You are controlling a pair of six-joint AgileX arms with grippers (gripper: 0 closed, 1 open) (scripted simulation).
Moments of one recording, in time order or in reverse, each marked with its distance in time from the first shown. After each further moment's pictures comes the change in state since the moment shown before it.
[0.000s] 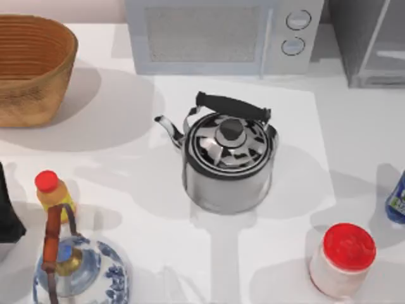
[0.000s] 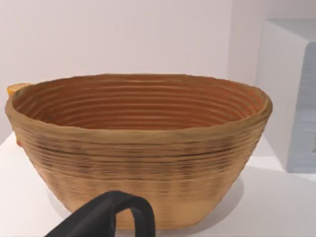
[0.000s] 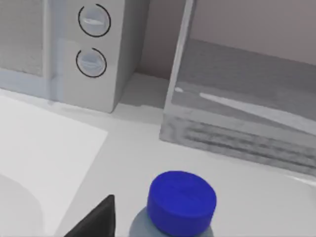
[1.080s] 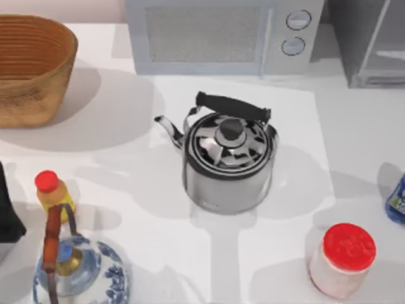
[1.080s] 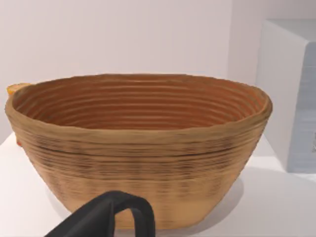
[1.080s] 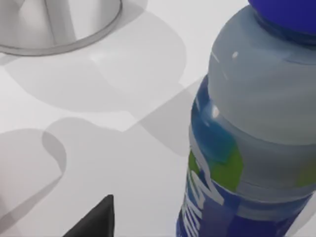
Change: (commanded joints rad) left arm 0.000 0.000 0.000 0.000 0.000 0.000; right arm -0.467 1.216 0.309 -0.028 -0.876 -0.840
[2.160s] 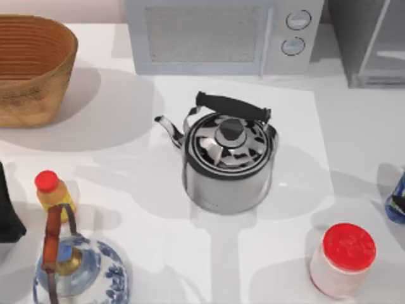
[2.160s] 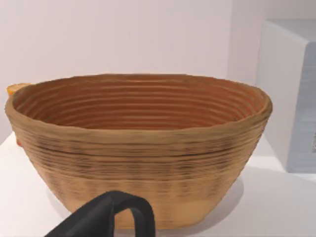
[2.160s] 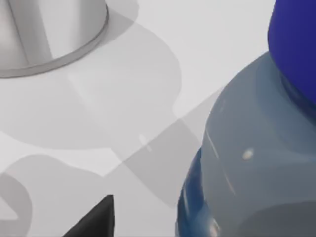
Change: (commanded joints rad) left arm 0.000 0.000 0.000 0.000 0.000 0.000; right arm 0.210 0.153 -0.049 0.499 0.128 0.345
